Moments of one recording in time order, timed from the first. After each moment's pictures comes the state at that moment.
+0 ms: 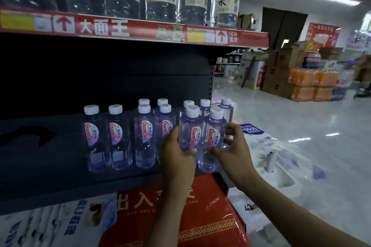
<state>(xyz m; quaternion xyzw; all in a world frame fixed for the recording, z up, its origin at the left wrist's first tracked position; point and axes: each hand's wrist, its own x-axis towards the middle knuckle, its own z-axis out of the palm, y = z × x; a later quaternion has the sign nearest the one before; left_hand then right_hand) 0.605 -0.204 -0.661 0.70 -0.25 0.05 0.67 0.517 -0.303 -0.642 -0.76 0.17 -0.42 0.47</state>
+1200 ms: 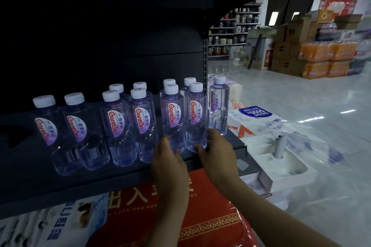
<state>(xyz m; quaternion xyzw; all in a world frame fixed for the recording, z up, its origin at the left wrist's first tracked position) 0.611 -0.258 -0.717 0.82 -0.19 0.18 0.50 0.568 -0.355 -0.719 -0.83 0.30 -0.35 0.31</state>
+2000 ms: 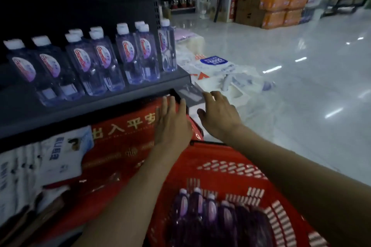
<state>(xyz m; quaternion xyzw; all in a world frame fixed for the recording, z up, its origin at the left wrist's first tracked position) 0.449 -0.205 -0.738 0.86 -0.47 0.11 0.18 0.350 -0.299 -0.709 -0.90 0.37 -0.19 0.11</state>
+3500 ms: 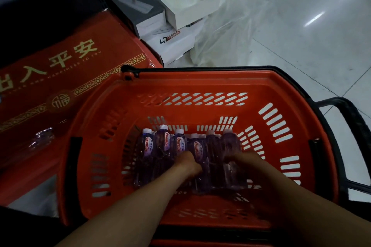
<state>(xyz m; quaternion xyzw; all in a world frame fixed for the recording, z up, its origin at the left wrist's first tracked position) 0.299 -0.209 -1.010 0.80 -0.31 -0.51 -0.01 0.135 -0.292 -1.002 -0.45 0.65 0.08 0.61</state>
